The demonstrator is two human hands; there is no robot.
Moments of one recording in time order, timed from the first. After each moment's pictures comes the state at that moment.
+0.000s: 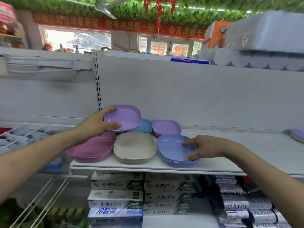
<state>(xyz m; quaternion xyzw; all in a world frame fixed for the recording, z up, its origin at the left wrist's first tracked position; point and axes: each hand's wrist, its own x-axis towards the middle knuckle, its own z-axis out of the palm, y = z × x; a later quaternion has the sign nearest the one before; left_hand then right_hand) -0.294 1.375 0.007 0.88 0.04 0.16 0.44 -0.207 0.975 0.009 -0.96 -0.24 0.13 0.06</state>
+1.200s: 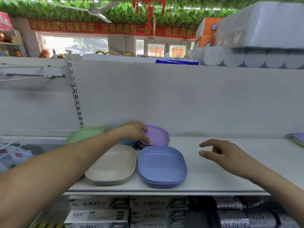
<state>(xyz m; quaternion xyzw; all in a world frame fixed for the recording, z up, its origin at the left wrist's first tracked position) -0.134 1.243 0.004 0.99 0.03 -0.04 0.16 -0.188 0.882 -0.001 -0.94 -0.20 -0.03 0.29</state>
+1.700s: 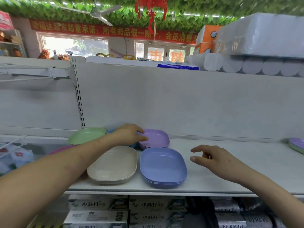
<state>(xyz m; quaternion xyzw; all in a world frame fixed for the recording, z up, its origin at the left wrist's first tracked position) -0.154 1.264 -0.004 0.99 0.01 0.02 0.16 -0.202 0.907 0.000 -0.94 -0.22 0.00 0.28</state>
